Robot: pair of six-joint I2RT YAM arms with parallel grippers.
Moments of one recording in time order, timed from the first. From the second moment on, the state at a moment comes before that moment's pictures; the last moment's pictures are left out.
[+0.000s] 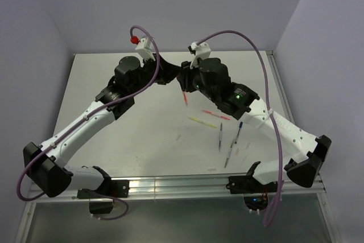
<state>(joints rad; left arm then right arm) -0.67 1.31 1.25 0.02 0.12 -0.66 0.83 1.33 1.43 -0.40 0.26 0.27</state>
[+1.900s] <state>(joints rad) -0.26 2.24 1.85 -0.58 -0.30 -0.29 0.62 1.24 1.24 -0.34 0.15 0.40</state>
